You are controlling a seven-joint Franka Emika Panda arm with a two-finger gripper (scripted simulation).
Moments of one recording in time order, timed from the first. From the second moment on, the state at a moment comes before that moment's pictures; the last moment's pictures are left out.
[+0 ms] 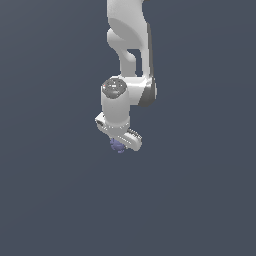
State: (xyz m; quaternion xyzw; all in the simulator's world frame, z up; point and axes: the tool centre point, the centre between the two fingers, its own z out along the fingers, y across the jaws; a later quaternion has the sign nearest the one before) arm -0.007 -0.038 0.113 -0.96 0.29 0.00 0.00
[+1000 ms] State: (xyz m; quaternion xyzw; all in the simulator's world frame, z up) arm -0.061 -0.058 0.304 -0.96 0.29 0.00 0.00
